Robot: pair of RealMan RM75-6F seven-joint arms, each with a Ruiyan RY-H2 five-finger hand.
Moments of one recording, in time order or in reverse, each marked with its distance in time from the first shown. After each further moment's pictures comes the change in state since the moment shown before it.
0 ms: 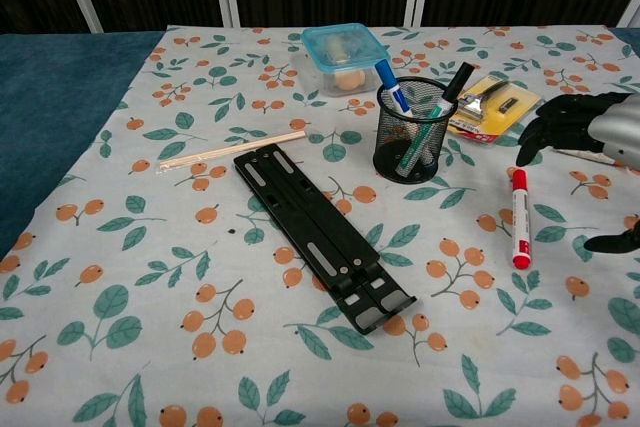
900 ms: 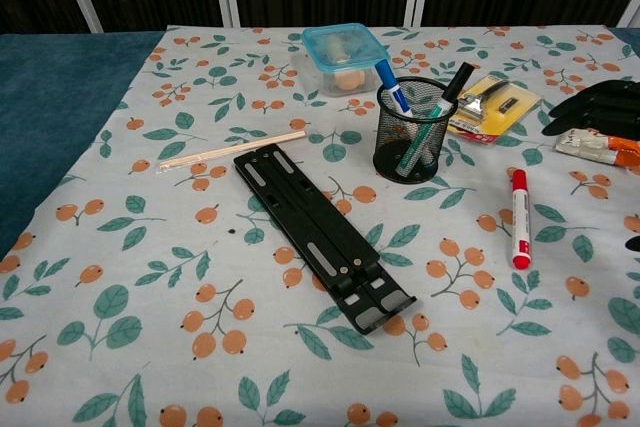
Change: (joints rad) left arm 0.004 -0.005 0.001 0.001 0.005 0.009 0.010; right arm -0.063 0.051 -0.017 -0.010 -0.054 0.072 0.054
